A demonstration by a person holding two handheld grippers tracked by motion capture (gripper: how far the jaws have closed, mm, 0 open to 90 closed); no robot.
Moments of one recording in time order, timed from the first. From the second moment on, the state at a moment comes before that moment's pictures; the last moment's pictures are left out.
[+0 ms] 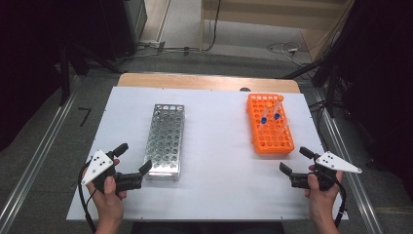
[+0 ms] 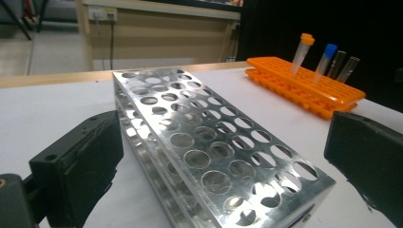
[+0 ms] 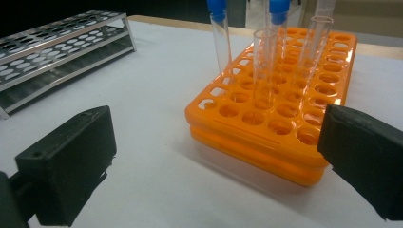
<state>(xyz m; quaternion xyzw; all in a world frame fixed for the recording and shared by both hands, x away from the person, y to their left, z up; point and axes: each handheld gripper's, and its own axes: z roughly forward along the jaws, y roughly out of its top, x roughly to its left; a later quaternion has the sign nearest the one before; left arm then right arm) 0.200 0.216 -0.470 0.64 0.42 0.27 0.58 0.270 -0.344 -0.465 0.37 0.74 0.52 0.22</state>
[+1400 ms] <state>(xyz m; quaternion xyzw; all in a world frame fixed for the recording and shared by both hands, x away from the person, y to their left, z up) 0.201 0.206 -0.463 0.64 0.42 0.25 0.59 0.346 -0.309 -0.487 0.44 0.74 0.45 0.25</state>
